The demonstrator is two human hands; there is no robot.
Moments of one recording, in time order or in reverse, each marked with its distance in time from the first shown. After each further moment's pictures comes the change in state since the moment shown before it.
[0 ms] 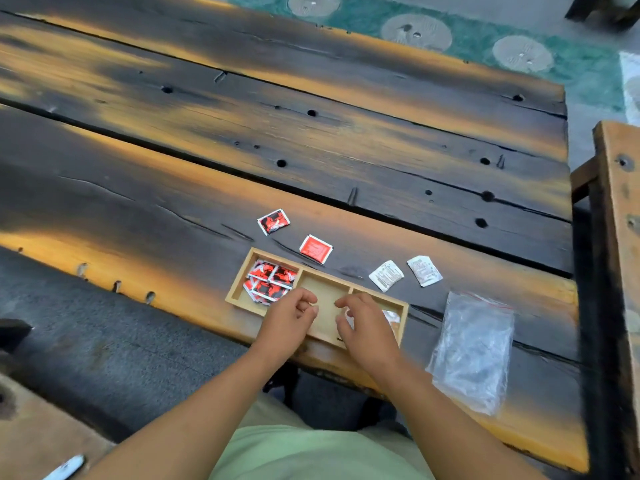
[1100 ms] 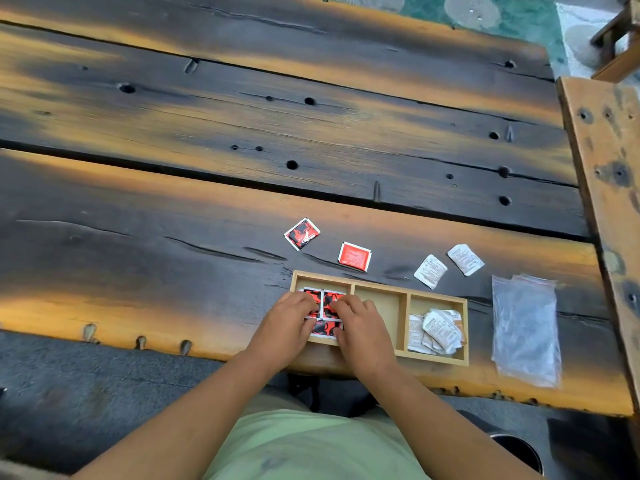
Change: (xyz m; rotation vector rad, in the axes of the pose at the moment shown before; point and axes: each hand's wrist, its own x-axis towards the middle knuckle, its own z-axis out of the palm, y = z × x) left_hand 0.080 -0.071 -0.121 0.574 -0.224 0.499; right_hand 0.056 -0.088 0.106 -0.292 0.029 0.077
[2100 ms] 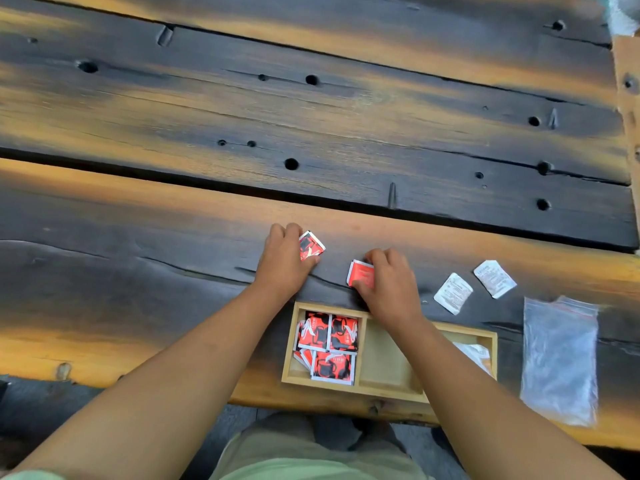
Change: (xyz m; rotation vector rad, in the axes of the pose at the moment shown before) left_hand 0.154 -0.038 -0.029 -0.080 0.021 -0.384; right_hand 0.128 0.050 -0.028 0.037 0.025 0.277
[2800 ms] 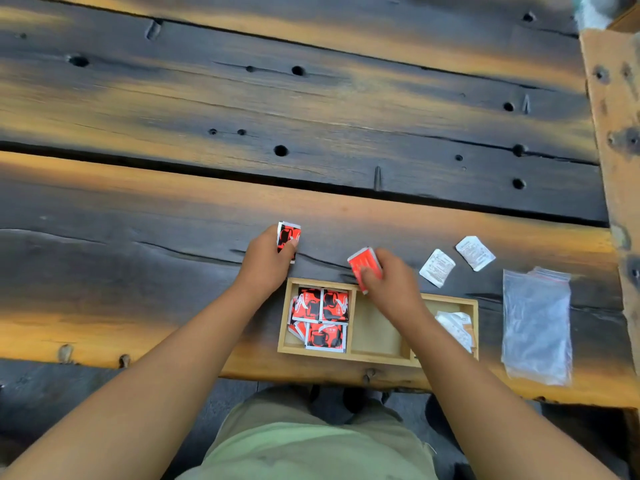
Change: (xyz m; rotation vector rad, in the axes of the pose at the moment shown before) left_hand -0.045 0.000 -0.021 -0.273 0.014 -0.061; right_hand -0.053 -0.011 -0.040 0.397 -0.025 0.125
